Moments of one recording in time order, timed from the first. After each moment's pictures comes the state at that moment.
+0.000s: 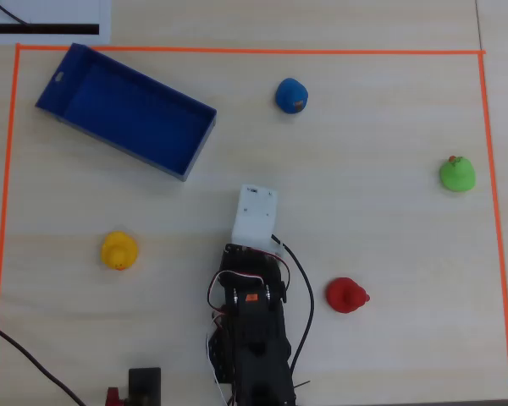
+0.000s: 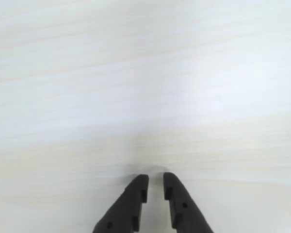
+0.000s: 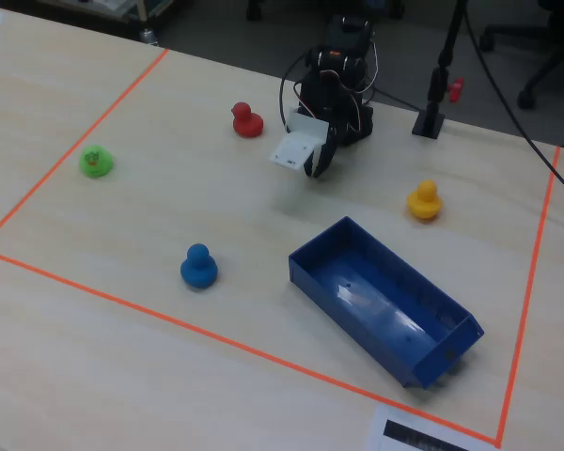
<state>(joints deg) -1.1 189.8 178.6 73.6 -70.9</state>
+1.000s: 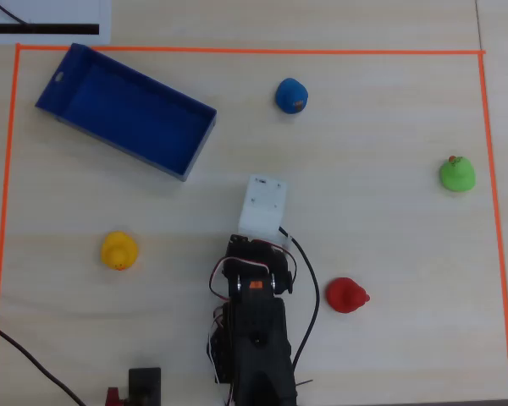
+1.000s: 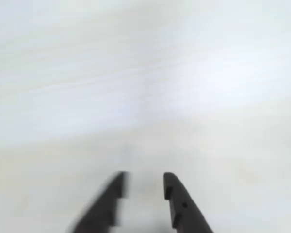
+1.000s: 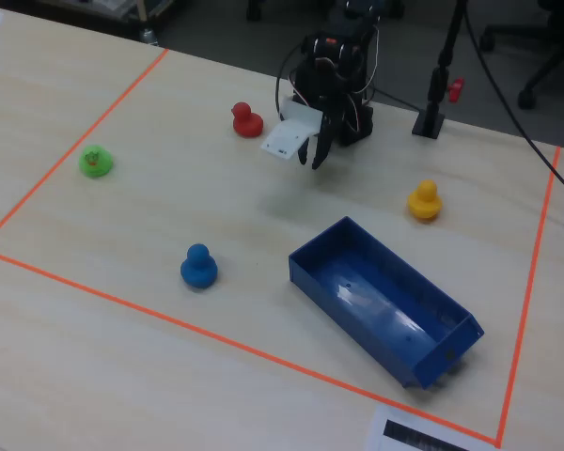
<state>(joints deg) 1.2 165.0 155.8 76.2 -73.4</state>
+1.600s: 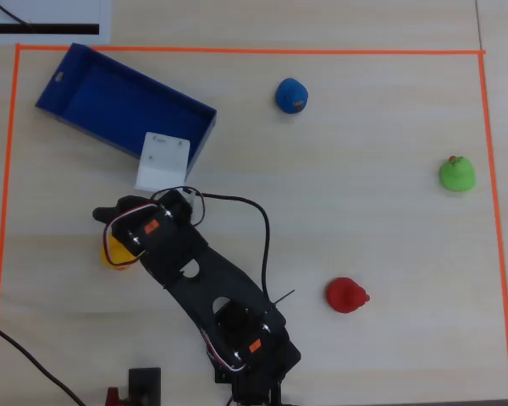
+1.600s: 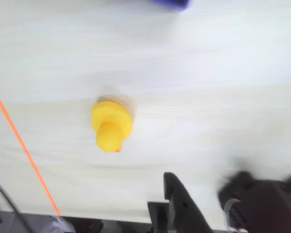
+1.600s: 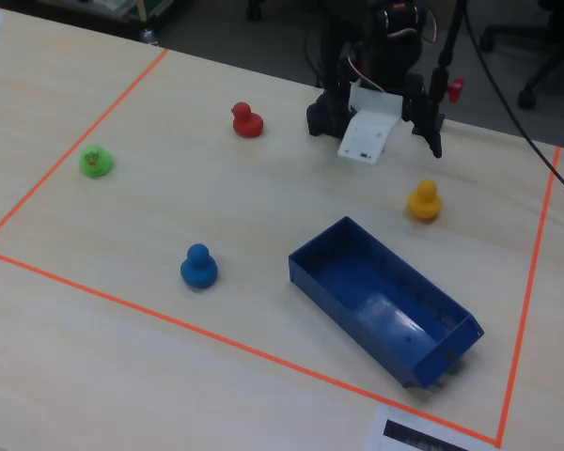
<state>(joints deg) -38.0 113.6 102.1 86.3 -37.2</state>
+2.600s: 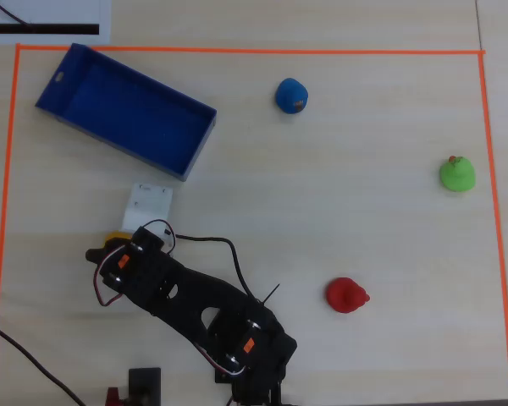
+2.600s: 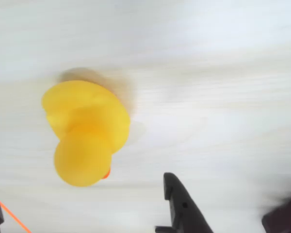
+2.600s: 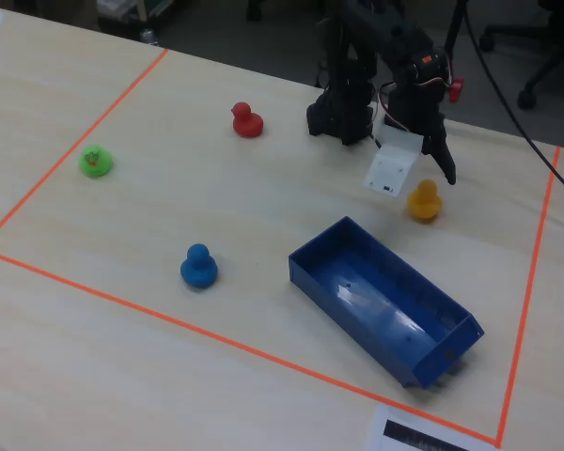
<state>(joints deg) -52.1 112.1 125.6 65.7 -22.4</state>
